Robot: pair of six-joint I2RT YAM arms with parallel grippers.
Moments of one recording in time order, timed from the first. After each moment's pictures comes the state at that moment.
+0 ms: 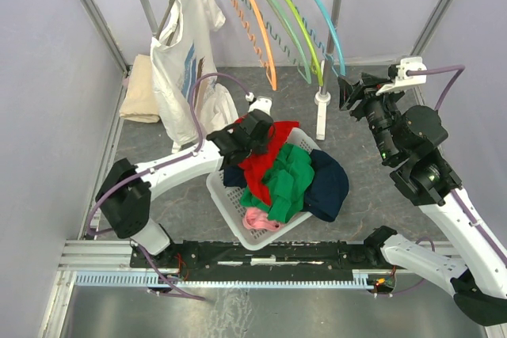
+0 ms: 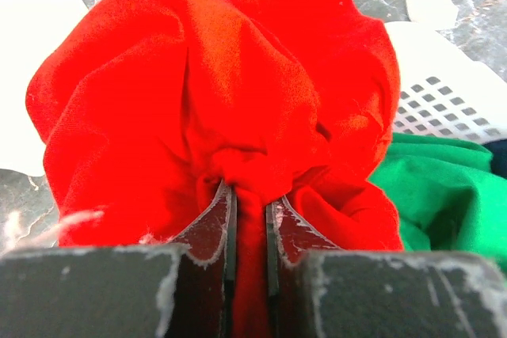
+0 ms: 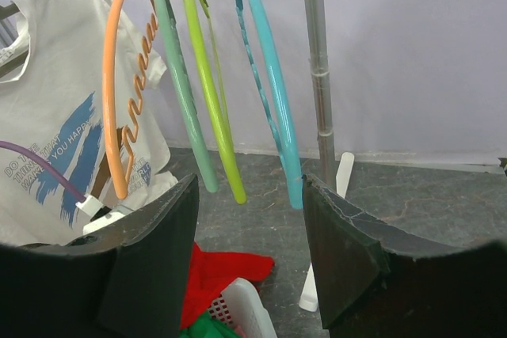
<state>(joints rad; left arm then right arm) -0.86 1.59 1.17 -0.31 -0.38 -0.43 0.62 0.88 1.21 -0.15 0.40 0.07</state>
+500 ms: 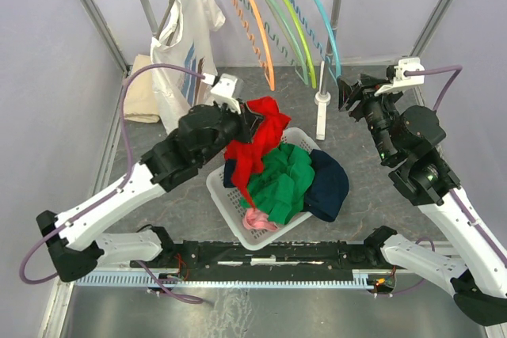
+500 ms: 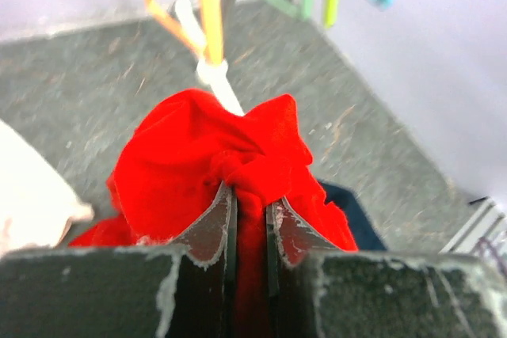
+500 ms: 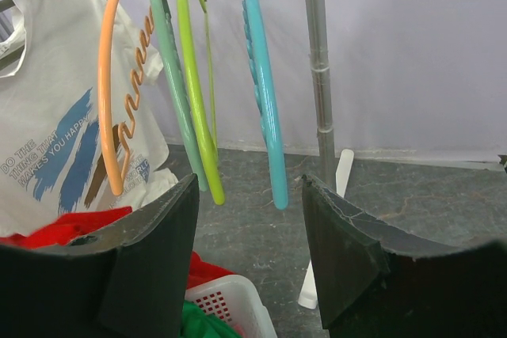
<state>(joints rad) -0.92 1.15 1.19 -0.25 -0.28 -0.35 0.62 0.88 1.20 -0.15 0.40 0.07</state>
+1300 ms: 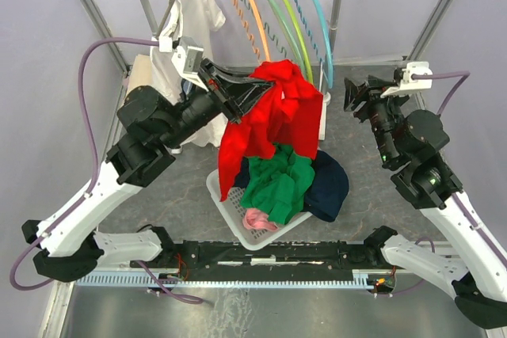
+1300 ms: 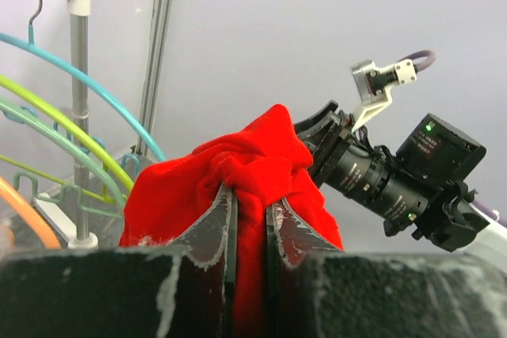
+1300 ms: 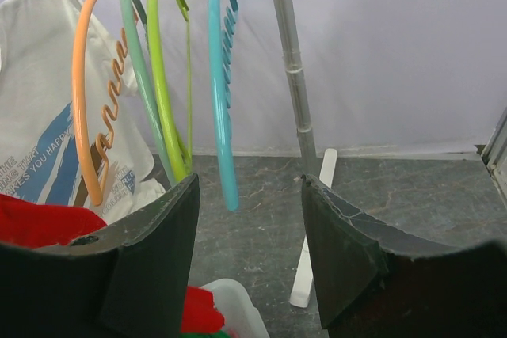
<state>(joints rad) -0.92 1.12 1.50 -0.05 0.08 -0.34 0.62 0.86 1.18 -0.14 0.47 0.07</state>
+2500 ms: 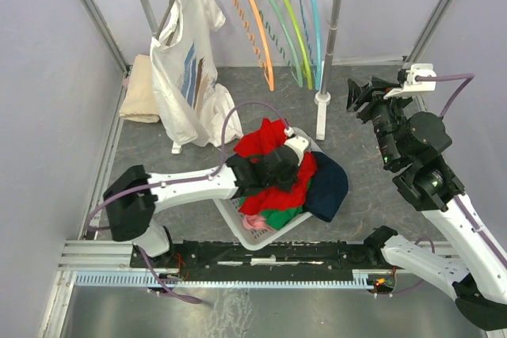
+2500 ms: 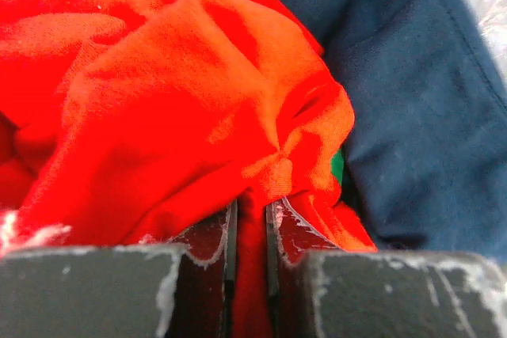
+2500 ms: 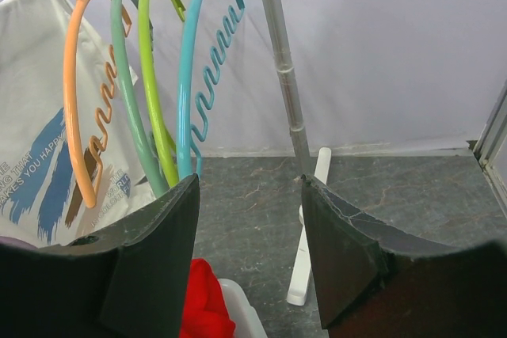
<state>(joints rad) -1.13 1.55 1.10 -0.24 -0.20 -0.41 0.62 0.84 1.18 -0.14 0.50 0.08</state>
